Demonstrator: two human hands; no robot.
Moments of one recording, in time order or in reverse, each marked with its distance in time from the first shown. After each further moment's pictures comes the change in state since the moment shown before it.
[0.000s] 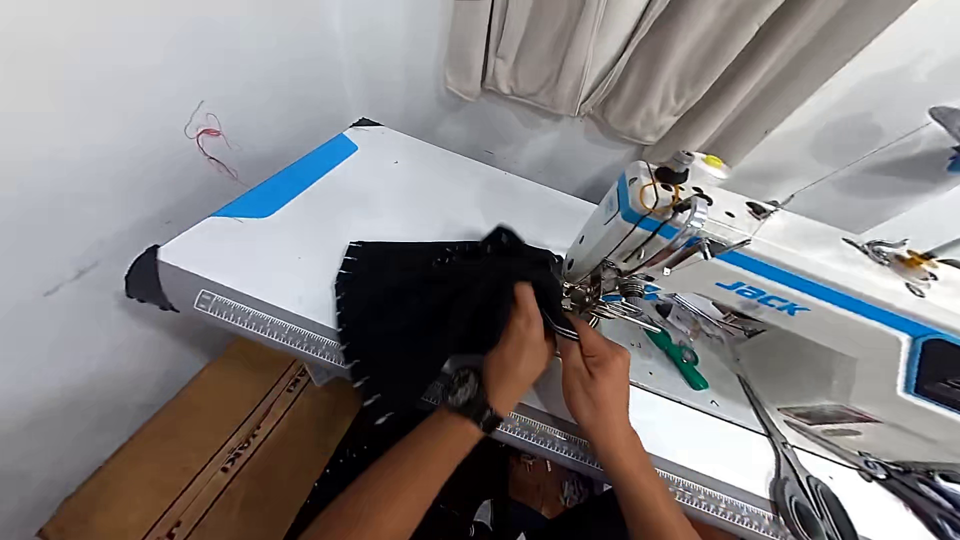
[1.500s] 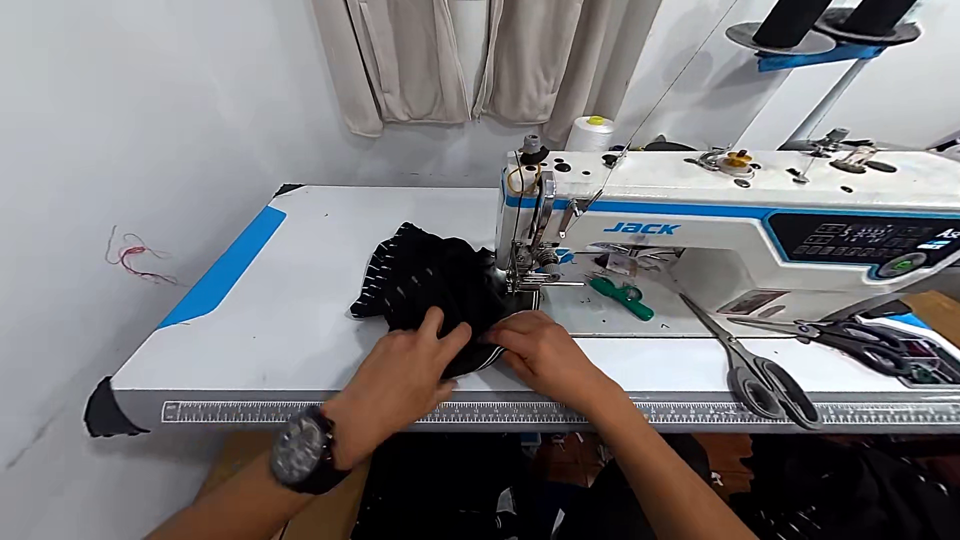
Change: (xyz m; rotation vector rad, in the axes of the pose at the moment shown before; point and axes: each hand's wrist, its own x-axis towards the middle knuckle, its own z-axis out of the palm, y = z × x) left_hand 0.012 -0.027 -0.105 0.664 -0.529 0.668; right_hand -0.013 0.021 -0.012 -0.129 -0.288 -0.382
